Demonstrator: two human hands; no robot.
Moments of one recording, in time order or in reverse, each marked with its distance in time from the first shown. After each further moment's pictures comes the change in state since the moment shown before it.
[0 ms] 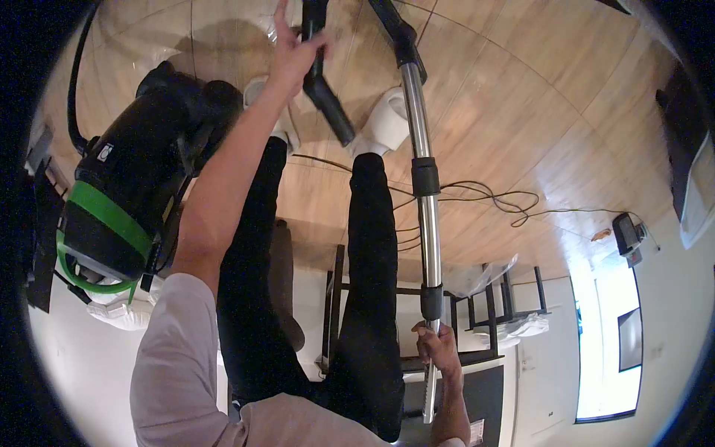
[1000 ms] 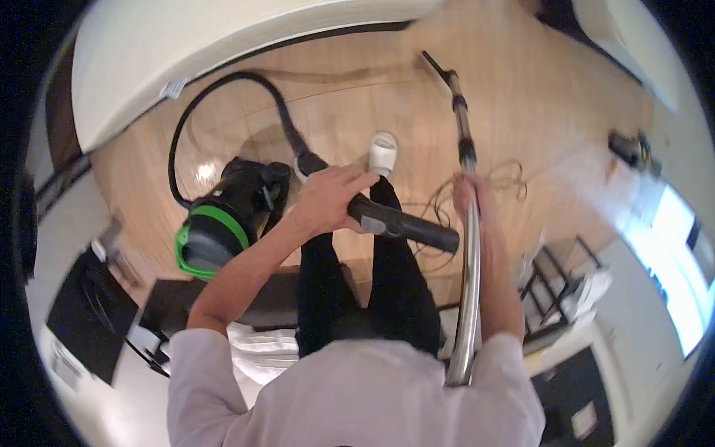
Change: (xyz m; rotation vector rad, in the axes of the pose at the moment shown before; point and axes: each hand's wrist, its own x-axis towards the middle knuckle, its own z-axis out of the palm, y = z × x) left_hand -0.325 0.346 0.025 0.927 -0.814 0.971; right_hand -0.069 -0.156 -0.027 0.941 -0.439 -0.549
